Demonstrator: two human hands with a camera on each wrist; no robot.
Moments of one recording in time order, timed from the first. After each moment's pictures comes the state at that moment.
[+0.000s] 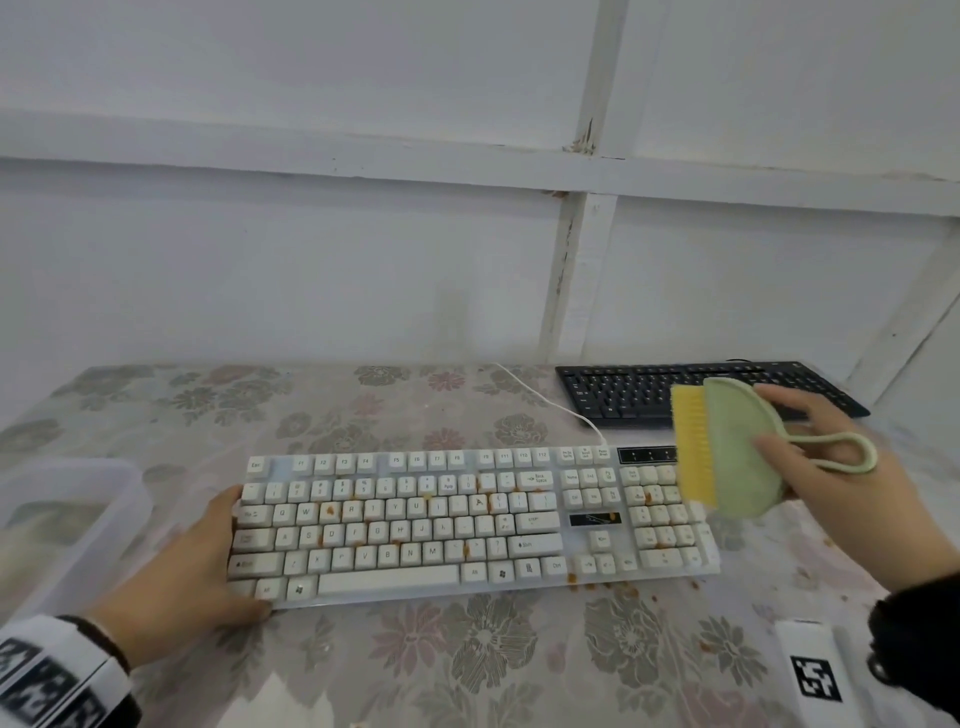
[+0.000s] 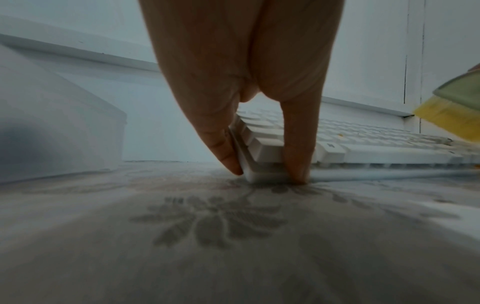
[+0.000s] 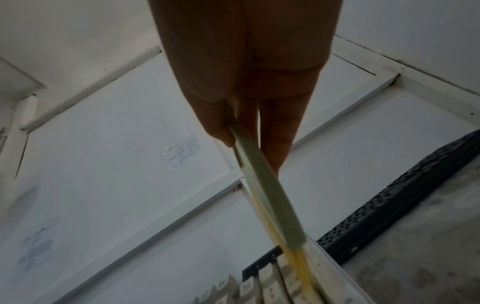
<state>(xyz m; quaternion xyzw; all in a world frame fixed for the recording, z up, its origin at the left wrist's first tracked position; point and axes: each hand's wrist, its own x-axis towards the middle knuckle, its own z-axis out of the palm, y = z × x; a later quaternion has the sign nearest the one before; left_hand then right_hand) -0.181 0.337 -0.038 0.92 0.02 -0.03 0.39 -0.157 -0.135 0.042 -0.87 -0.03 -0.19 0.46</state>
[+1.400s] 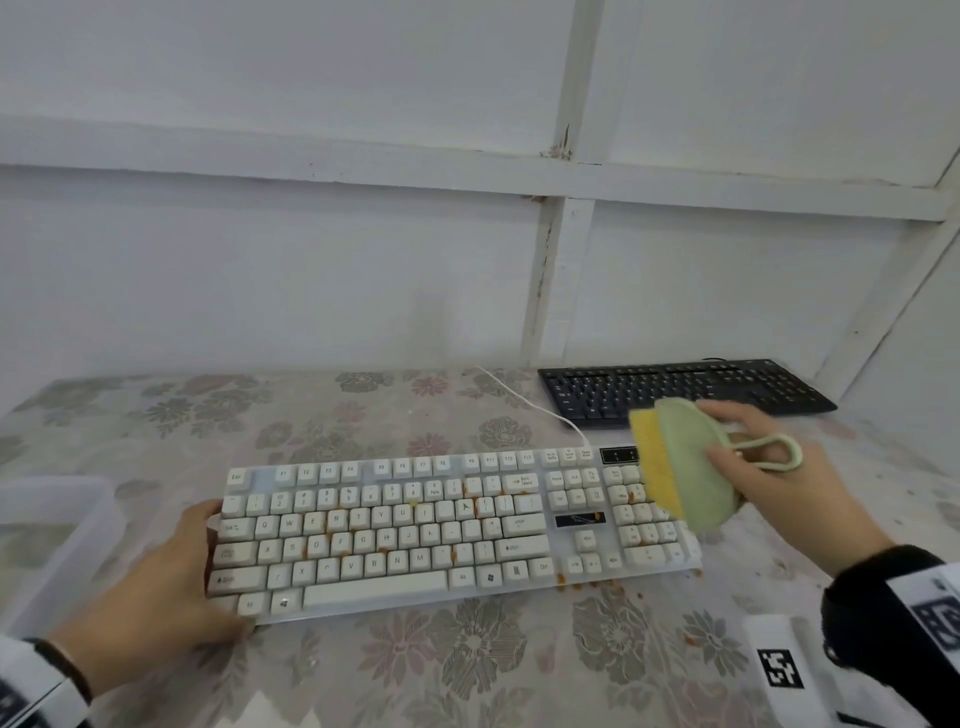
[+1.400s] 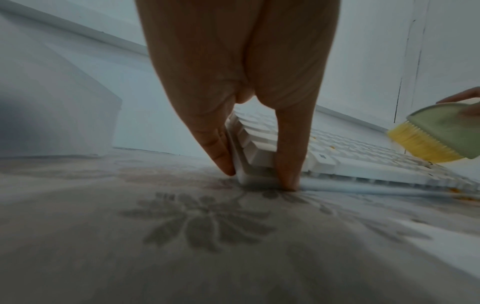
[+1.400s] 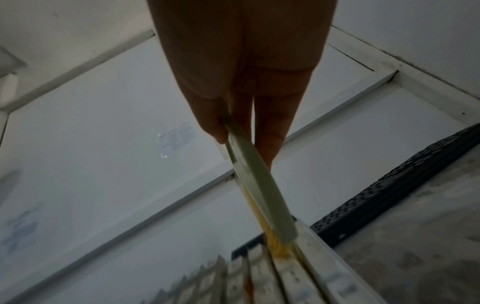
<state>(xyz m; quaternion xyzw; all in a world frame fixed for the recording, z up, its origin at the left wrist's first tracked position) -0.180 0.346 -0.041 0.91 0.05 -0.04 0.40 -0.151 -0.125 0.030 -0.88 -0.03 -0.15 0.45</state>
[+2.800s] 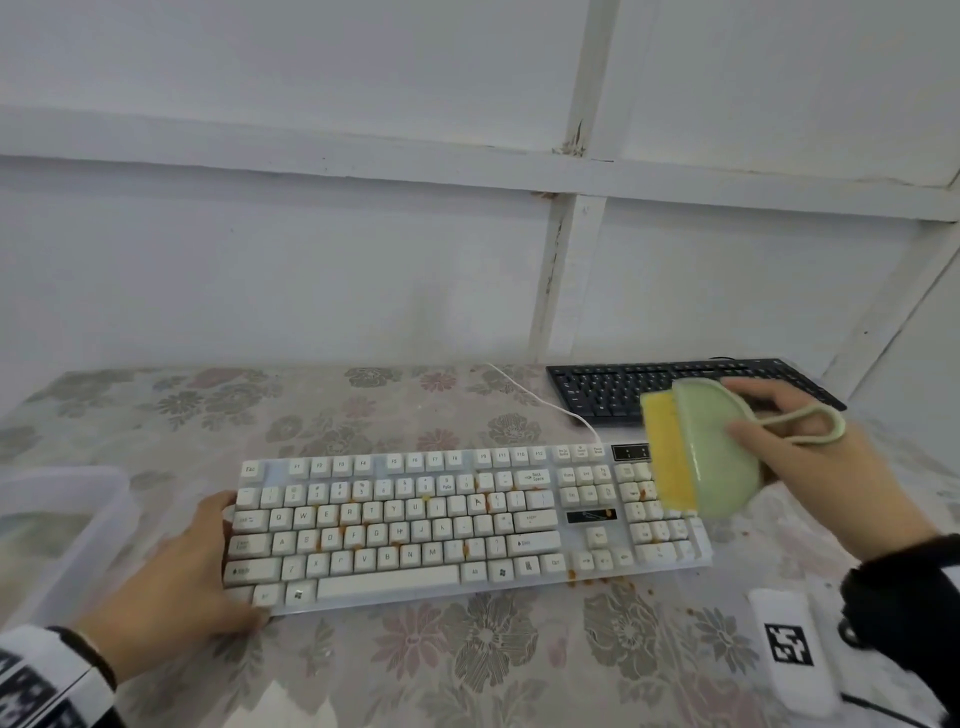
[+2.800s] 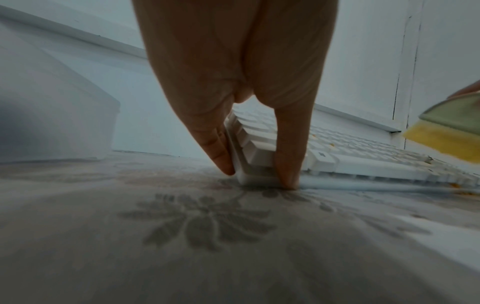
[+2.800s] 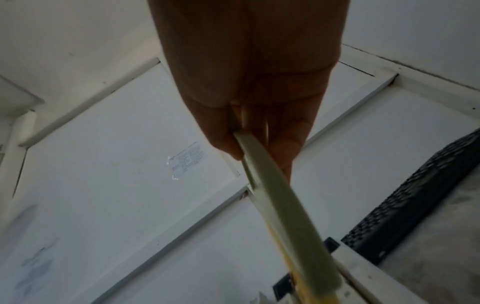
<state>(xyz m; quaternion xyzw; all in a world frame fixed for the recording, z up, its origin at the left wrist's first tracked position) -0.177 0.350 -0.048 0.93 0.04 -0.03 0.36 -0.151 -0.120 0.053 -0.86 -0.03 -0.16 0.49</state>
